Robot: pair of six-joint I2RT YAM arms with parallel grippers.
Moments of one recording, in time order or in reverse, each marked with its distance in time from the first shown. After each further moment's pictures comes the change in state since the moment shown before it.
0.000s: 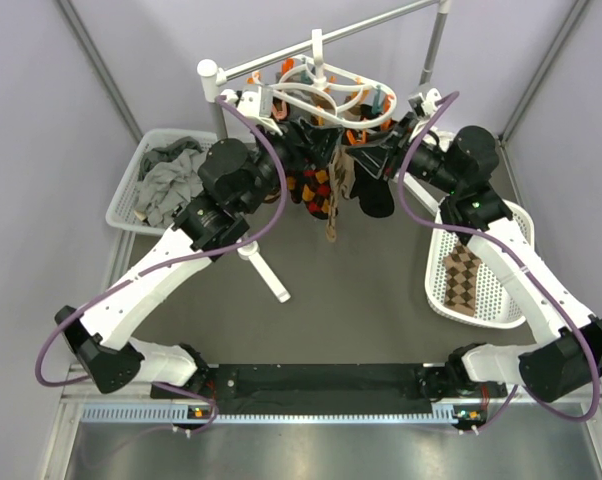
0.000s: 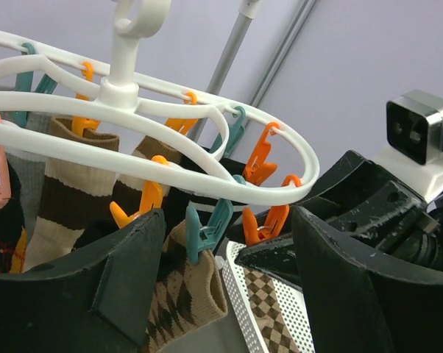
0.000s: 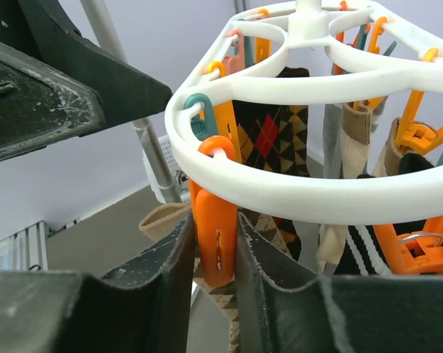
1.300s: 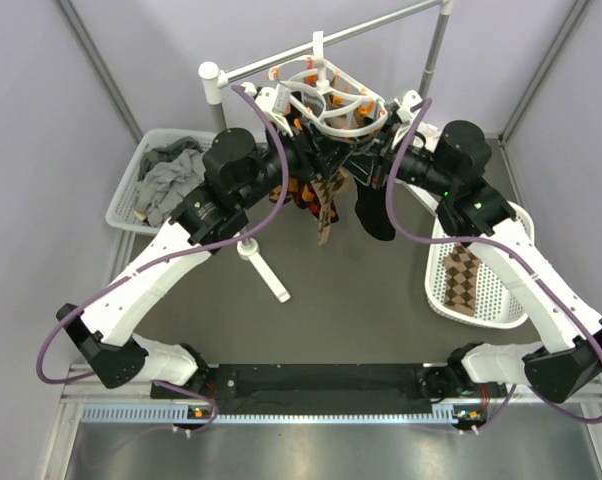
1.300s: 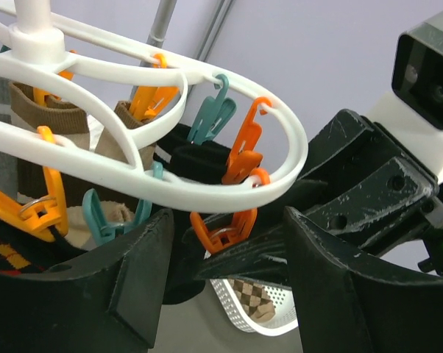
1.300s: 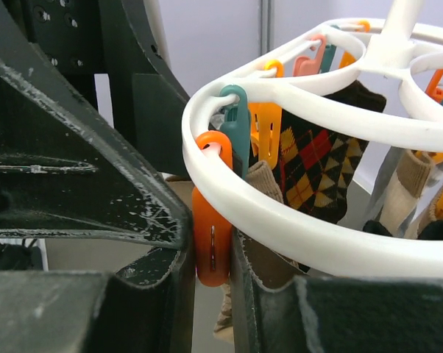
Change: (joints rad) left arm 0.000 0.027 0.102 -0.196 0.200 -0.063; right arm 0.135 -0.006 0.137 -0.243 0.067 -0.169
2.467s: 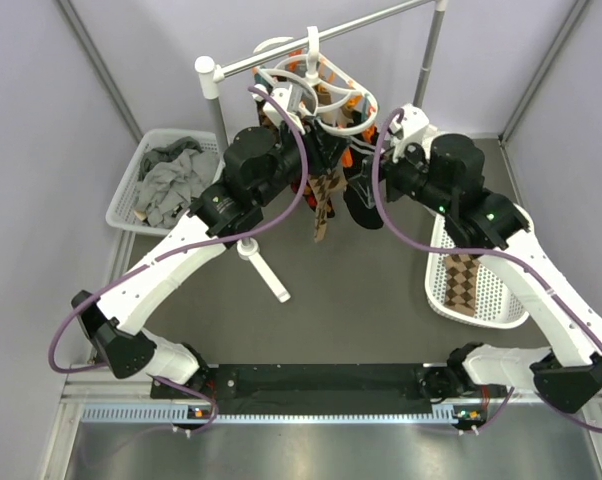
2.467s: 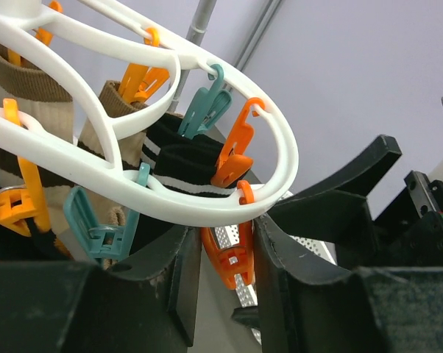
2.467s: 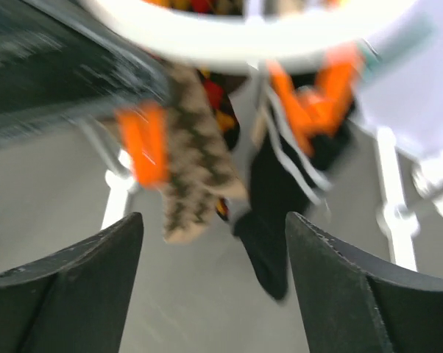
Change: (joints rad) left arm -0.001 0.074 0.003 0.026 -0.124 0.016; right arm 0.074 -0.044 0.027 -0.353 0.428 -0.115
